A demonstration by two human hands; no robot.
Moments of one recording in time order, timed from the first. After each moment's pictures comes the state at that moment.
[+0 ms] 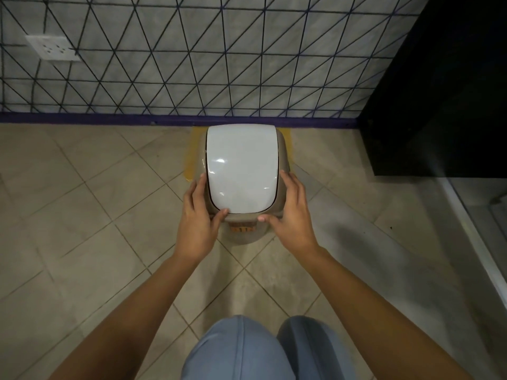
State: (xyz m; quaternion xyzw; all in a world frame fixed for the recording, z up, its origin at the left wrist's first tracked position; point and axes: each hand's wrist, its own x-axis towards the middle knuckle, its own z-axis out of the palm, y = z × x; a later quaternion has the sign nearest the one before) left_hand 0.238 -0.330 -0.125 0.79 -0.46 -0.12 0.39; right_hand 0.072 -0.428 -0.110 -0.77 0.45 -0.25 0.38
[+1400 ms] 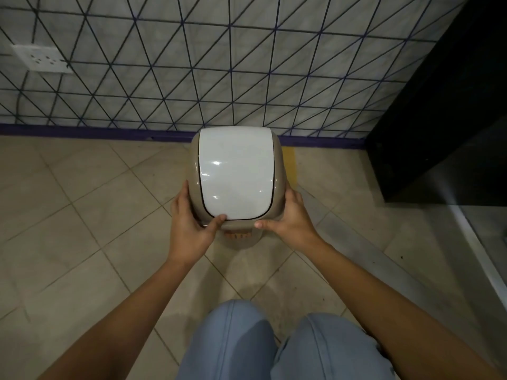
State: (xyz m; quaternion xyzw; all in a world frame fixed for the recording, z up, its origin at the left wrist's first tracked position) left_hand 0.303 -0.384 -0.145 0.76 -0.38 -0.16 0.50; right_hand 0.128 -0.502 -0.116 -0.72 0.46 -0.17 0.49
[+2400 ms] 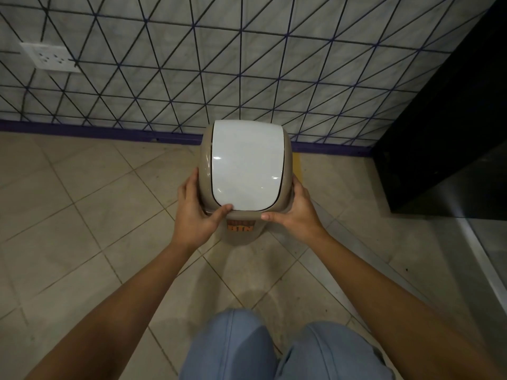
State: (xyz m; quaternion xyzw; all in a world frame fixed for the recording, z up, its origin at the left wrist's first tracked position) left_hand 0.329 -0.412 -0.143 0.75 -0.42 -0.16 0.49; right_hand 0.143 -0.531 -0.119 -0.71 0.45 -0.20 0.51
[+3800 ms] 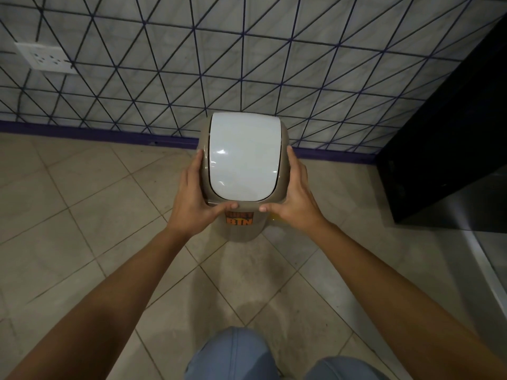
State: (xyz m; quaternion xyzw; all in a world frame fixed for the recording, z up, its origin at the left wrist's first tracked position) left_hand 0.356 -0.449 -0.128 0.74 -0.49 -0.11 0.44; right_hand 0.169 -0.568 -0.103 -0.81 0.37 -0.21 0.39
